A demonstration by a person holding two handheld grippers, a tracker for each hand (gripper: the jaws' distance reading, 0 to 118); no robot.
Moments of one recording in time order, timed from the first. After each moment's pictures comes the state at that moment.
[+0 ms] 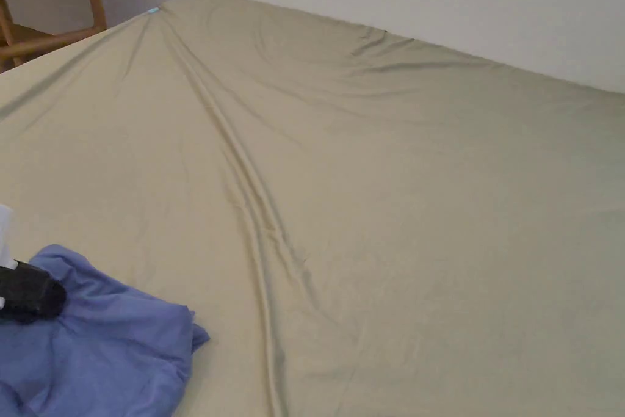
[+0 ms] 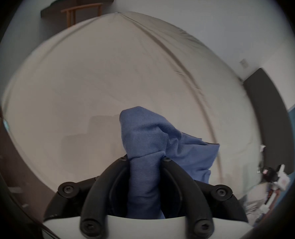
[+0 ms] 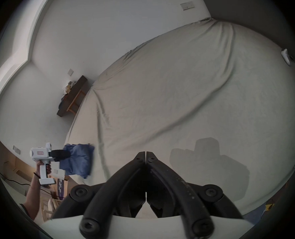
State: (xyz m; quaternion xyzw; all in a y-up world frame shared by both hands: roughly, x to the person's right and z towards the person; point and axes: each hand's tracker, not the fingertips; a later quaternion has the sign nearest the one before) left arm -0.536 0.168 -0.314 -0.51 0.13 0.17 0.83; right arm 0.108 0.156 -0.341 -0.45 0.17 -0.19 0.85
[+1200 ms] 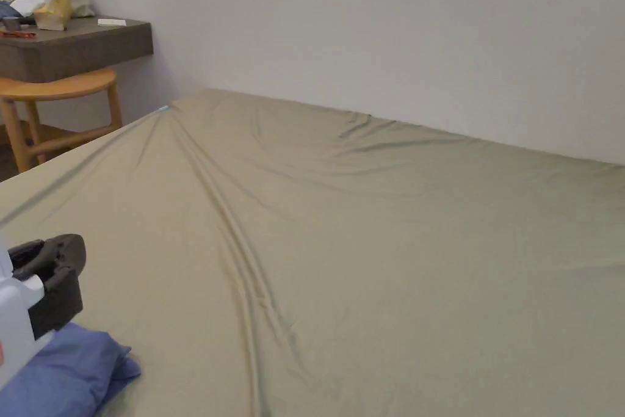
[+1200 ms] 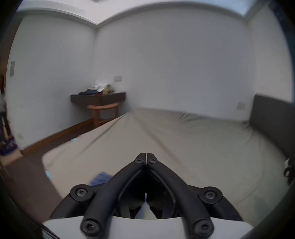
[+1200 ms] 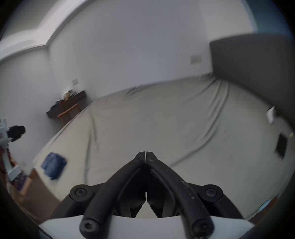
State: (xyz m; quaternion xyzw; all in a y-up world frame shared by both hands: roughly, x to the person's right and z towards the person) left arm -0.342 0.276 -0.214 -0.08 0.20 0.09 0.97; right arm 0.132 0.224 -0.299 -0.20 0.09 -0.04 0.97
